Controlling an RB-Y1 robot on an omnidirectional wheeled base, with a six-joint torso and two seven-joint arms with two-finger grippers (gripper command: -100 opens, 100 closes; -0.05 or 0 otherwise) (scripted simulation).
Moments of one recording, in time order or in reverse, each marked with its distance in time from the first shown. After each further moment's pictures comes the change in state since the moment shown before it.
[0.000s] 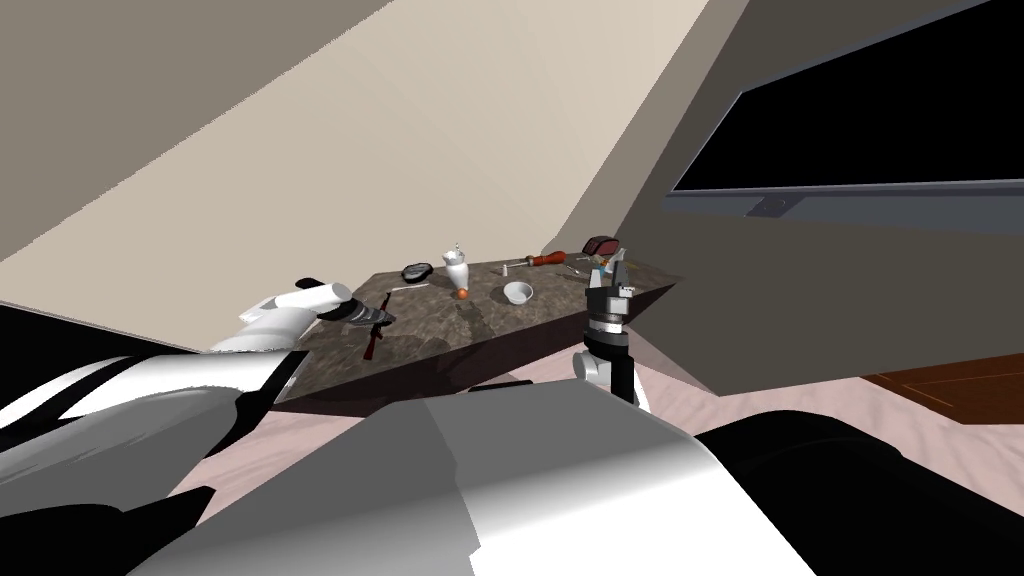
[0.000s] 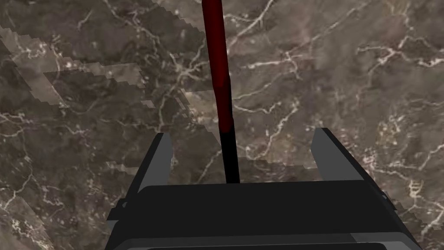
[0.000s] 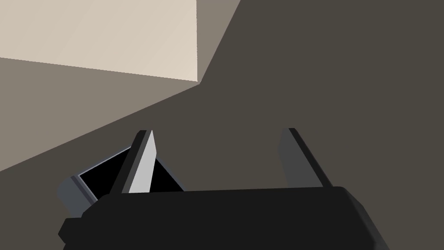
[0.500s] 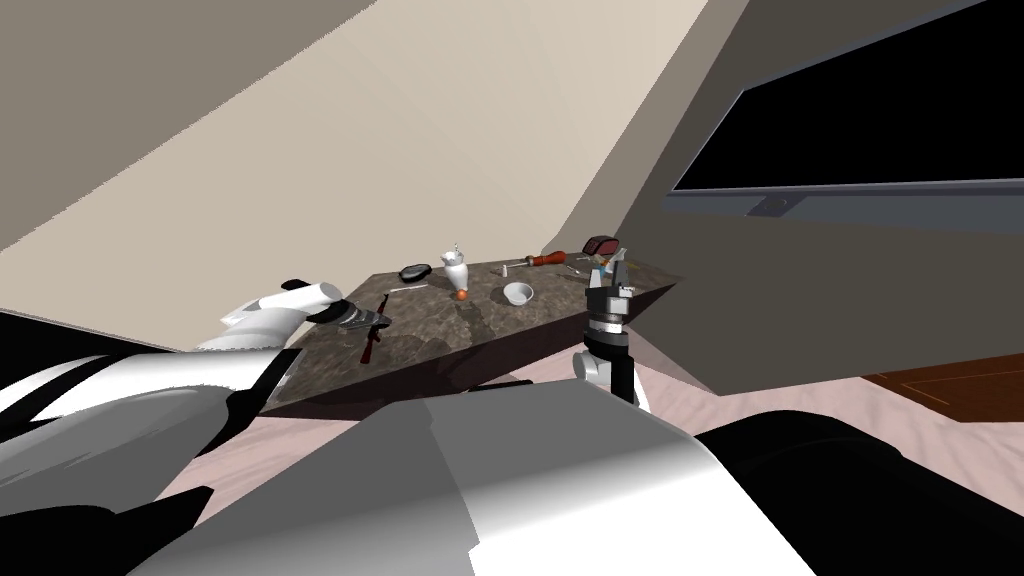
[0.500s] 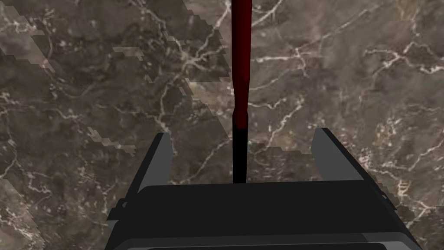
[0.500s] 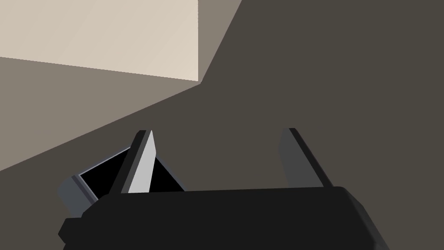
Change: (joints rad) left arm -0.017 0.027 0.005 0.065 0.040 0.043 0.021; right arm 0.000 0.000 0.000 0.000 0.000 0.000 0.000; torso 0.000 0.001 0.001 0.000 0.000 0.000
